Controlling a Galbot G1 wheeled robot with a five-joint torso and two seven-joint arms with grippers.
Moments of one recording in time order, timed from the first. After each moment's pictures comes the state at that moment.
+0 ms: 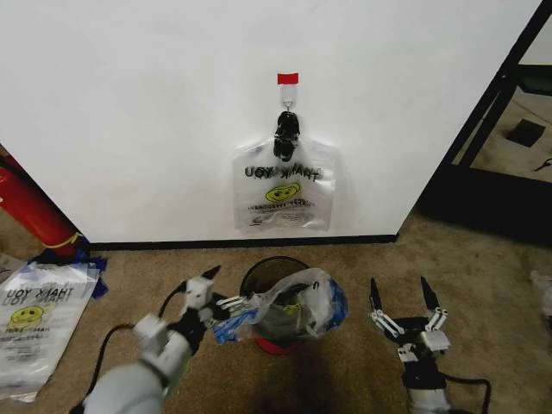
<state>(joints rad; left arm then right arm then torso) 1.18 -0.67 0.00 -2.17 -0.82 0.15 -0.21 -1.81 1.43 0.58 2.06 0.10 0.77 -0.06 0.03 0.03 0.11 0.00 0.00</state>
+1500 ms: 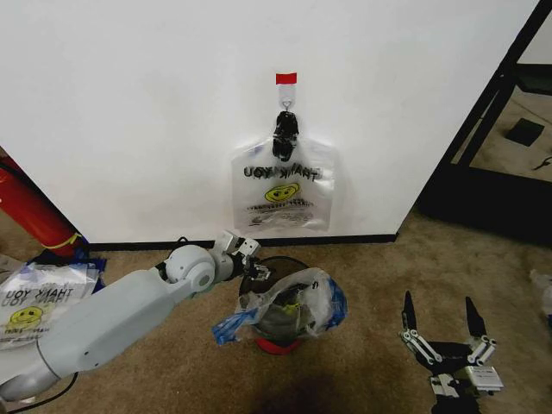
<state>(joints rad) 0.41 -0.81 0.48 -1.67 -1.03 0.67 -0.04 -1.96 1.50 0.61 2.16 0.17 0.78 -0.03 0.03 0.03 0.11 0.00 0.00</state>
